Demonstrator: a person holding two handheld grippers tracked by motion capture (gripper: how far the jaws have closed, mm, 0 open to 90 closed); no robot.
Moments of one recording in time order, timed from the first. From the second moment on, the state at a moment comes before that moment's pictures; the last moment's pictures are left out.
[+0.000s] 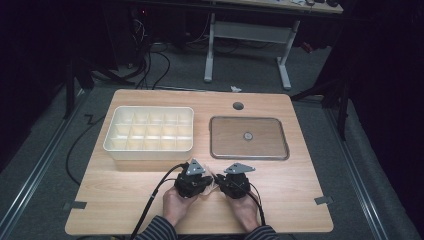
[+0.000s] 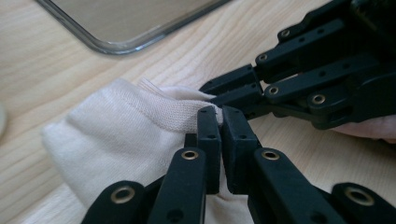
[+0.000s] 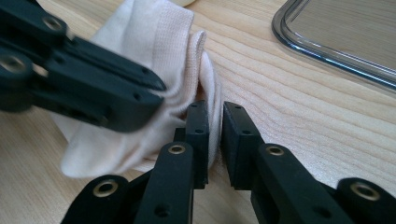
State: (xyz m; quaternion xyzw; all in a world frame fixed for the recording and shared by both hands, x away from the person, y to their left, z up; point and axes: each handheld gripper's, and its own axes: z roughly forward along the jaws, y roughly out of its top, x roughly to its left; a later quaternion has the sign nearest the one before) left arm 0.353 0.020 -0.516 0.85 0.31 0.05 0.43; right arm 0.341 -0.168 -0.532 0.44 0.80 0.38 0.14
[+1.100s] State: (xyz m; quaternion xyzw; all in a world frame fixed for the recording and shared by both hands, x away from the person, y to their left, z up) left arm 0.343 0.057 -0.517 0.77 0.43 0.05 0.46; right arm 0.333 -0.150 -0.509 0.41 0.81 0.37 0.19
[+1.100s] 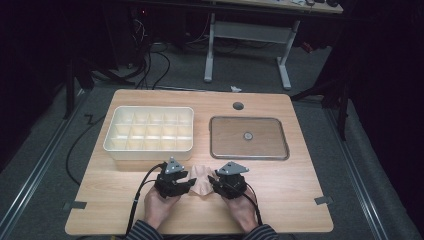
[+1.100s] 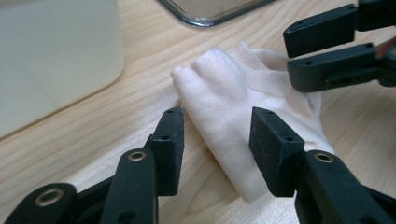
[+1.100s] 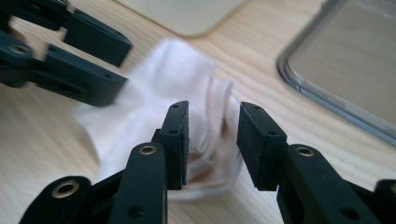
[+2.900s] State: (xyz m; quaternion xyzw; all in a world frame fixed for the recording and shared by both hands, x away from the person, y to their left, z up) left arm 0.394 0.061 -0.506 0.81 0.42 0.06 0.41; right arm 0.321 -0.128 -0.509 0.37 0.82 0.39 0.16
